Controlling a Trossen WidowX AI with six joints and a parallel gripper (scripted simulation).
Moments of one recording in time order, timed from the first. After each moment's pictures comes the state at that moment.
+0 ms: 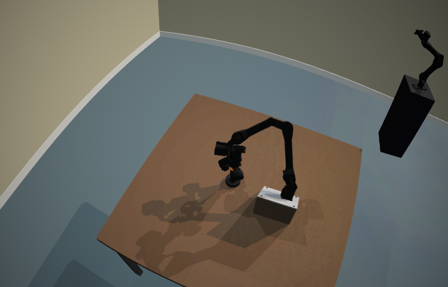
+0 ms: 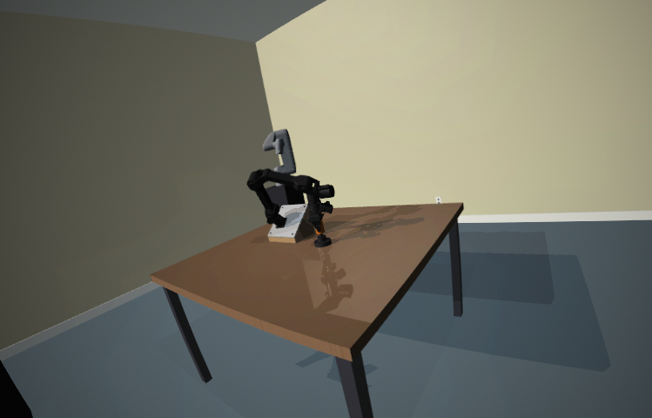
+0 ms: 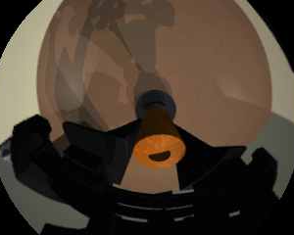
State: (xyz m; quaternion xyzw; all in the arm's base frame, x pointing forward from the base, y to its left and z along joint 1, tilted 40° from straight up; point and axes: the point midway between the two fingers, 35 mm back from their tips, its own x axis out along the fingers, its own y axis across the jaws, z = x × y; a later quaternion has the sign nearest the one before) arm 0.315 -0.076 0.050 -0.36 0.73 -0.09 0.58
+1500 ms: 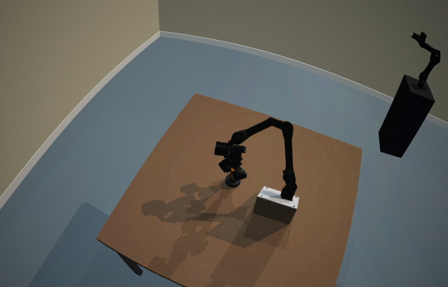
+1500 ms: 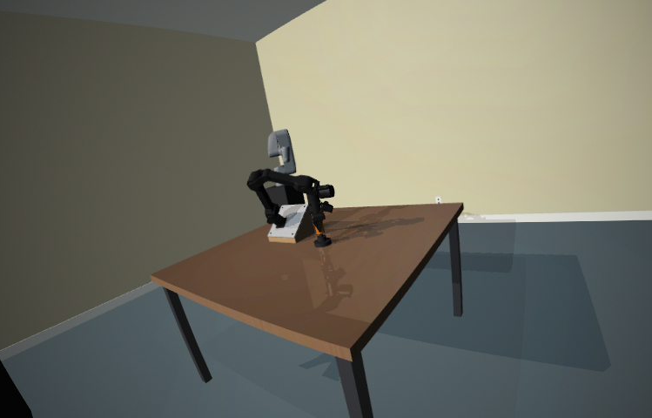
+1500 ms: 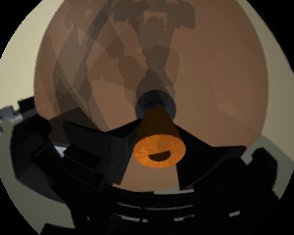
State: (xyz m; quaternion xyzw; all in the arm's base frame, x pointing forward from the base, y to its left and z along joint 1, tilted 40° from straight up) arm 0.315 -0.076 0.050 -0.42 0.73 -0.02 0.53
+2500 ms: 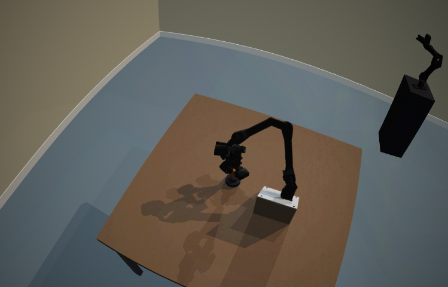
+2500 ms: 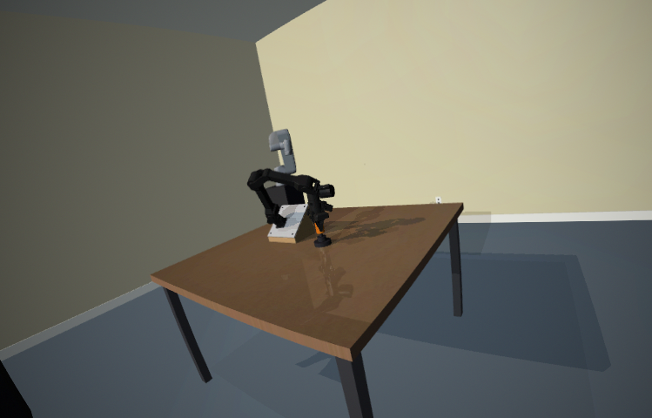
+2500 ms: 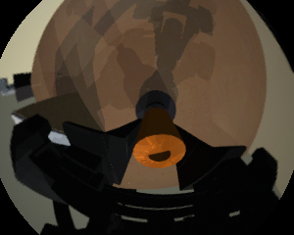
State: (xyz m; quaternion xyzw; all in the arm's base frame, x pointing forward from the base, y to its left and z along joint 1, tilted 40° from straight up) arm 0.316 -0.075 0.050 -0.47 0.73 0.06 0.49
